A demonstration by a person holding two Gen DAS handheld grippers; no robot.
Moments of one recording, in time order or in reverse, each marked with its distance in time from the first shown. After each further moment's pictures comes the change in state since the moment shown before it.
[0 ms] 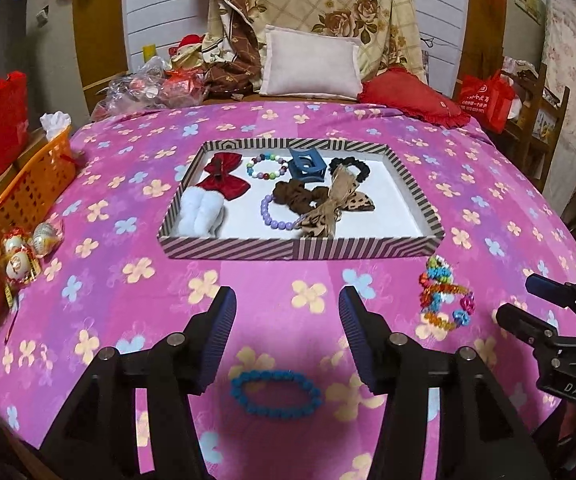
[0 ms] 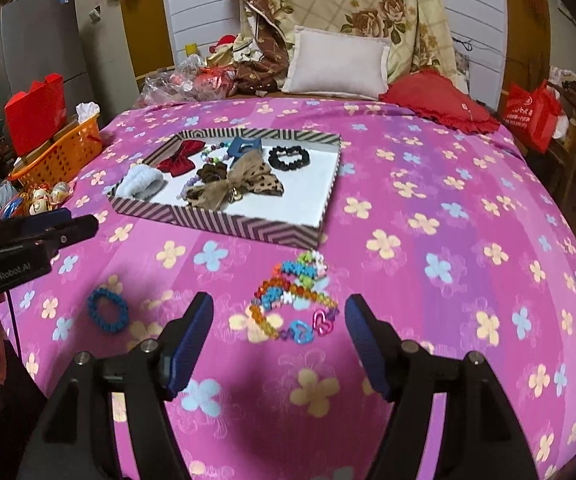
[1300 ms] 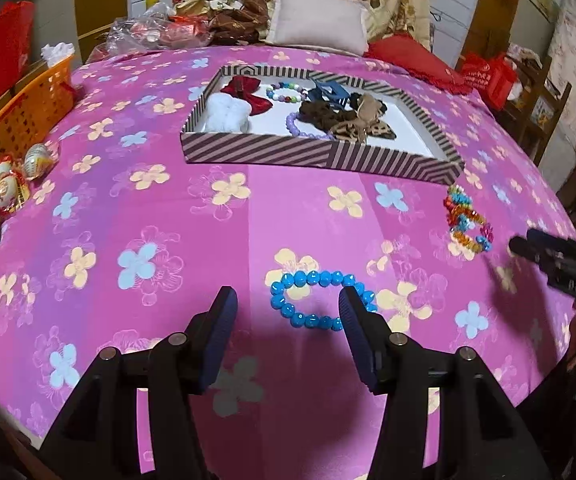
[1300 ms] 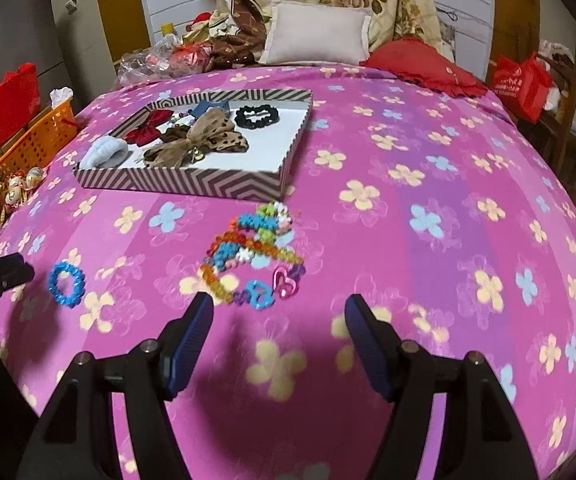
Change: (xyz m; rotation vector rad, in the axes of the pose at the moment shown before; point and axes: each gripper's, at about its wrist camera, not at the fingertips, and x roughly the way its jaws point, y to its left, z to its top) left arm 0.017 0.047 -0.060 -0.040 0.147 -0.066; right arm 0.035 -0.029 -0.021 0.035 0.071 -0.044
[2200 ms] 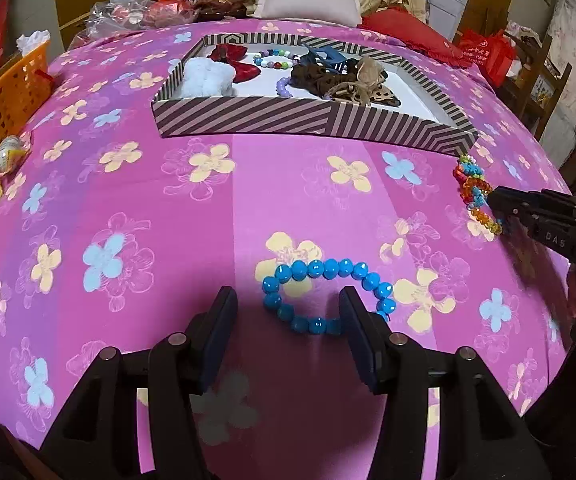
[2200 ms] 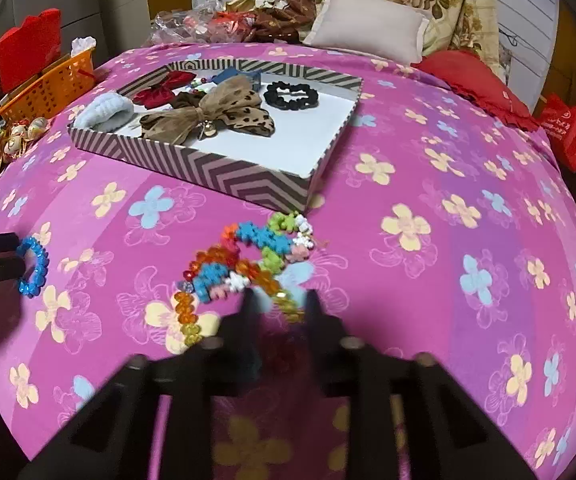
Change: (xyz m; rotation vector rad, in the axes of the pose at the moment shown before) left arm 0.036 0.000 0.000 0.031 0.077 -0.024; right arm 0.060 0.008 0.023 -0.185 0.071 0.056
